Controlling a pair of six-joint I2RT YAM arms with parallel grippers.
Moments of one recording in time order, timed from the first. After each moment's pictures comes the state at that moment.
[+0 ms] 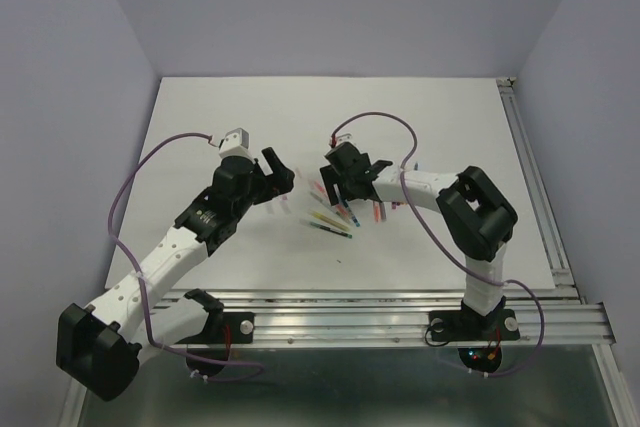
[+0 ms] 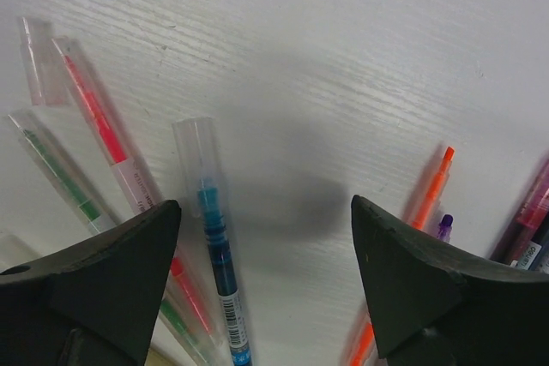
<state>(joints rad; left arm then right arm) -0.54 0.96 0.73 -0.24 -0.20 -0.70 0.74 1.93 1.26 -0.27 0.33 0.31</state>
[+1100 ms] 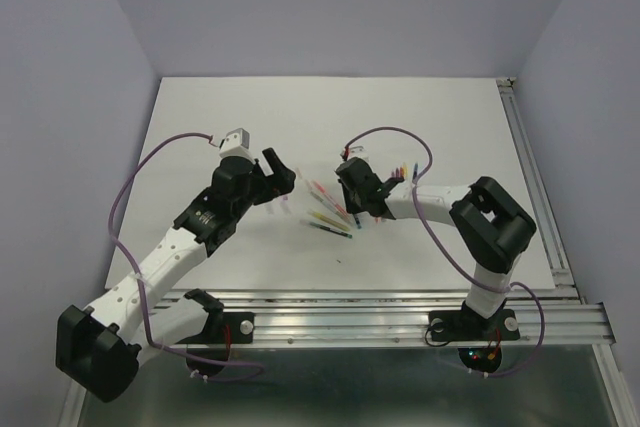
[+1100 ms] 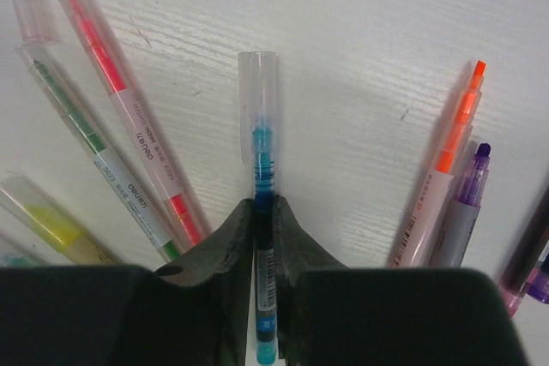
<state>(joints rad) -0.54 0.96 0.73 -0.24 -0.18 -0.70 0.77 1.81 1.04 -0.14 0.30 0.43</state>
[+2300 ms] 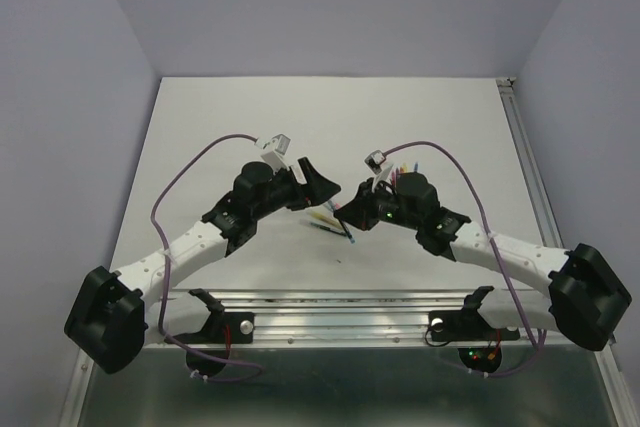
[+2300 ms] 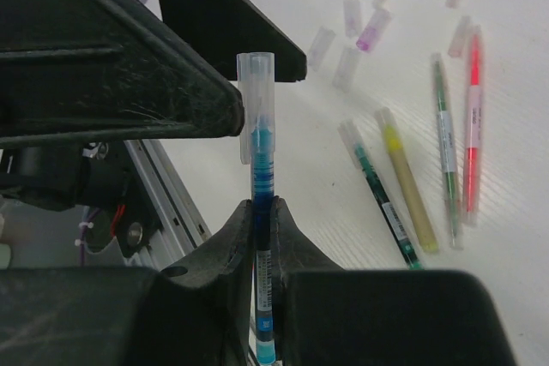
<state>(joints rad) -0.64 1.11 0.63 0.18 0.21 -0.84 0.77 1.22 0.62 0.28 -0.31 0.50</state>
